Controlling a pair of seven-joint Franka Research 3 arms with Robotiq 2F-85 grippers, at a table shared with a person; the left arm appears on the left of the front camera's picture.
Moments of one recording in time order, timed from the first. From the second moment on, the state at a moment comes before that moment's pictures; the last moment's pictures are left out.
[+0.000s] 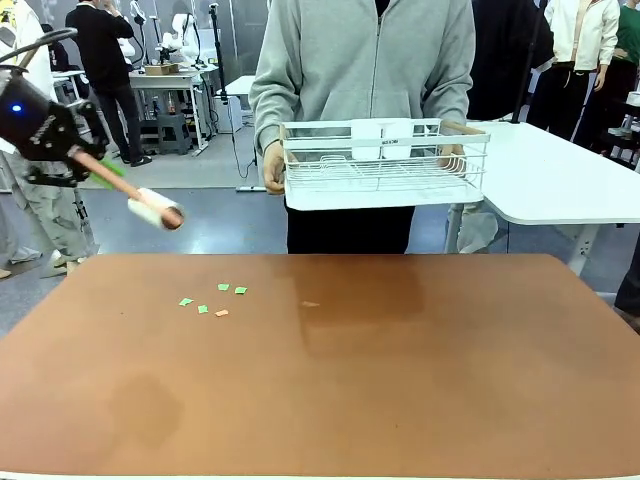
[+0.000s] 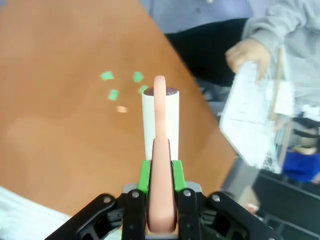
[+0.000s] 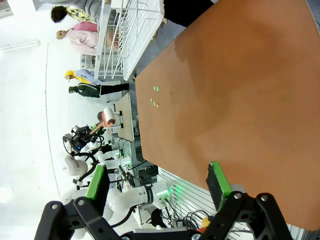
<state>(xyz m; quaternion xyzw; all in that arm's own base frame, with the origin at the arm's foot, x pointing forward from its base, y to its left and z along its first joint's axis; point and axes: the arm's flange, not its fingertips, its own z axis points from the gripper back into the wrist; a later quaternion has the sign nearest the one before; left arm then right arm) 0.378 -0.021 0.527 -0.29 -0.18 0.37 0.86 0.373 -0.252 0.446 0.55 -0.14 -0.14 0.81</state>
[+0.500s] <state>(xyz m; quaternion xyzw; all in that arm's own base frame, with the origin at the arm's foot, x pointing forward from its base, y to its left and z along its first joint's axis) 0.424 0.046 0.566 -0.11 -0.12 0.14 0.98 0.373 -0.252 0.446 0.55 -0.14 -0.14 0.81</state>
